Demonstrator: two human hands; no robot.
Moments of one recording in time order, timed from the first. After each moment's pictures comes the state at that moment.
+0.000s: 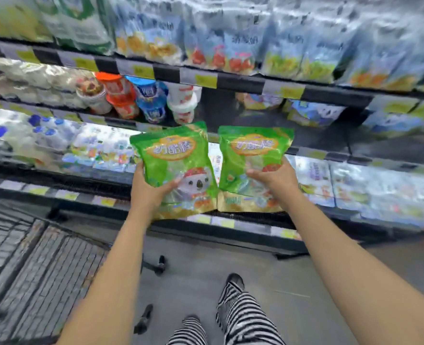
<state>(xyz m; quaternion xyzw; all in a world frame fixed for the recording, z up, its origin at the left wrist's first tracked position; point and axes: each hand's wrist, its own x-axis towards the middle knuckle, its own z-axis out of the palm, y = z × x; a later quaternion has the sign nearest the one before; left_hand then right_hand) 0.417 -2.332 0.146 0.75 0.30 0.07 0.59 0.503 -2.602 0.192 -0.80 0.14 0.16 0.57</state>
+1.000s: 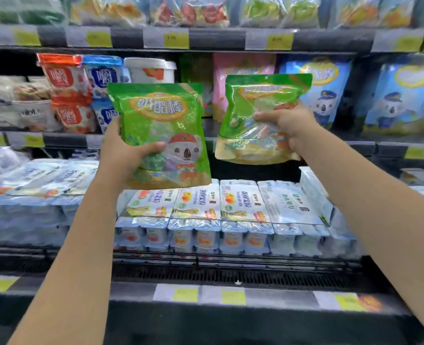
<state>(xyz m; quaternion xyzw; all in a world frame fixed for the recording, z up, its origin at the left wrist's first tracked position) 0.532 -2.333 0.005 0.75 0.06 0.31 0.58 0.602 -2.613 0.063 -0.73 0.01 -0.12 0.67</state>
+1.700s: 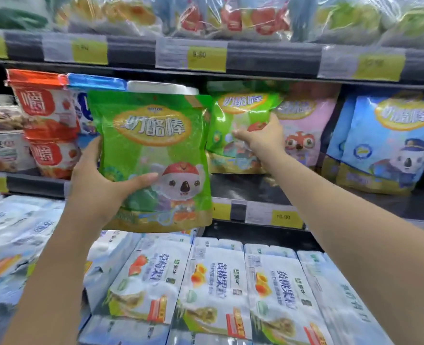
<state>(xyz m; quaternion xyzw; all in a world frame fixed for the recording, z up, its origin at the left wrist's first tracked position) 0.637 -2.275 0.012 0.73 0.03 0.41 0.55 0.829 -2.493 0.066 -0.77 -0.09 -0.25 0.58</state>
